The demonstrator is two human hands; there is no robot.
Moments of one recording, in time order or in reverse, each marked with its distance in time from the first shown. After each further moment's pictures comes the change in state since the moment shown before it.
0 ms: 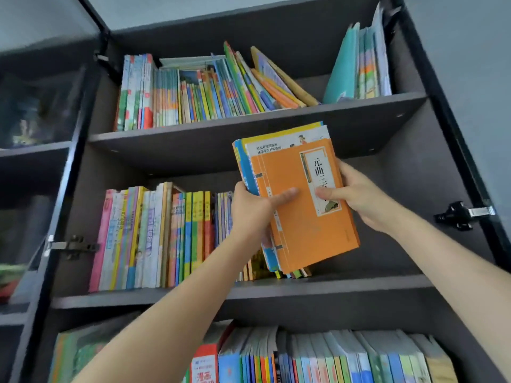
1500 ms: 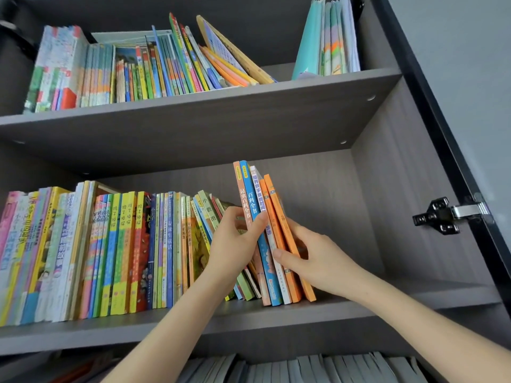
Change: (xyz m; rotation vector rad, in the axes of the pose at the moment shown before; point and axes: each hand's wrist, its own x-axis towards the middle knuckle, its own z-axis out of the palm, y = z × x) left_hand 0.030 -0.086 0.069 0.228 -0.118 0.117; right_hand -0.021 0.090 -0.001 -0.577 -0.111 0.083
